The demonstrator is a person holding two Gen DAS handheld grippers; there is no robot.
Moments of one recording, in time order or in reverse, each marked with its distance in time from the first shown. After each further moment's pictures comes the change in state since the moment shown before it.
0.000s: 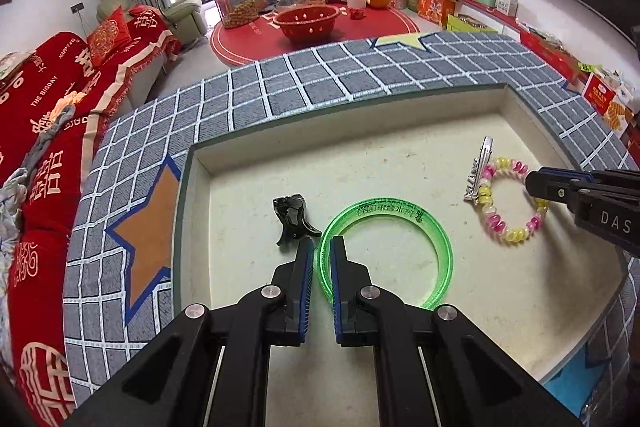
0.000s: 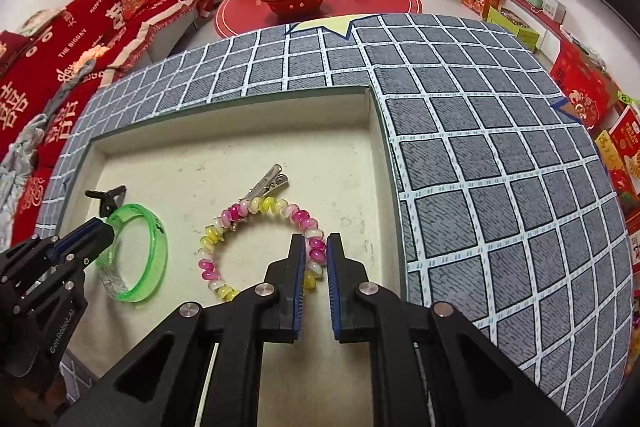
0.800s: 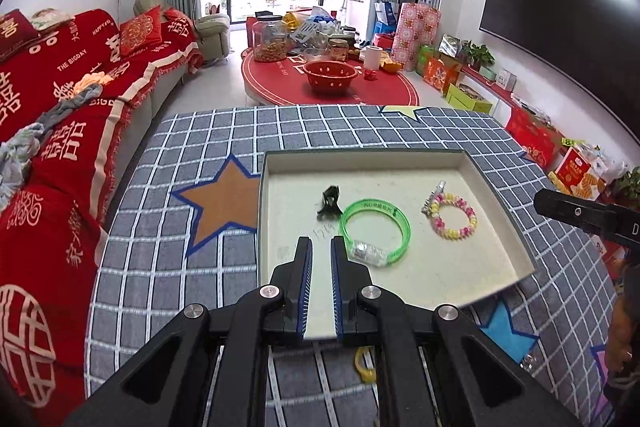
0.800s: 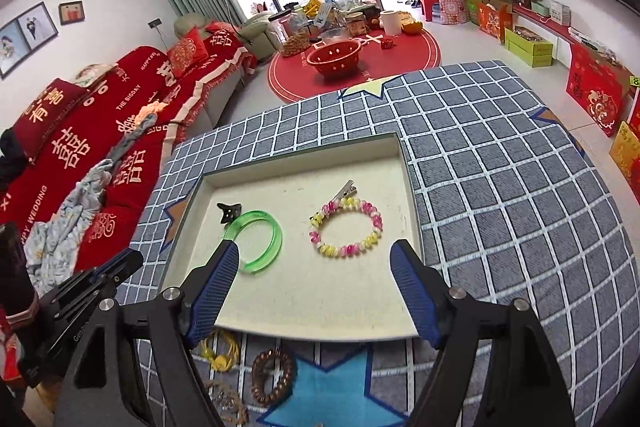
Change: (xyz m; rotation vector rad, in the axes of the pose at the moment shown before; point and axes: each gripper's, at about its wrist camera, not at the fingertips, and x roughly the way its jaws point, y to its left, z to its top) left arm -0.113 0.042 -0.051 -0.186 -0.168 -0.081; right arm -0.121 0.011 -0.045 0.060 -0.193 0.198
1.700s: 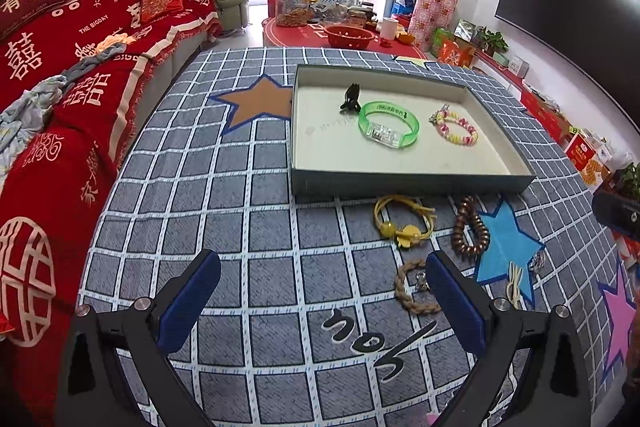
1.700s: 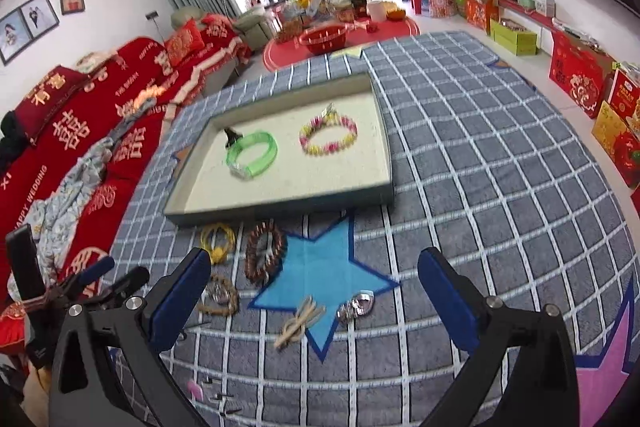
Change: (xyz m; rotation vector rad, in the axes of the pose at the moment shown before) left arm -0.037 0.013 -0.099 -0.057 0.078 0.044; right arm -0.053 -0.007 -0.099 -0.003 0.046 -0.037
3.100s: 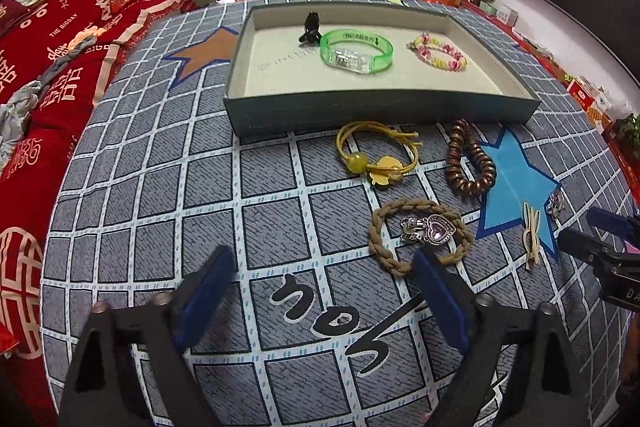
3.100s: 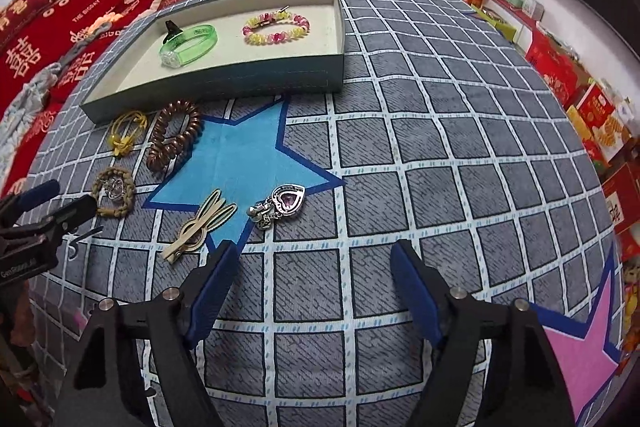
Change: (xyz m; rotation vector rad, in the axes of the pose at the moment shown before) left arm 0.042 -0.034 -0.023 0.107 0.144 -0.013; right arm 0.037 -0.014 -0.059 -0.125 0.150 -0.237
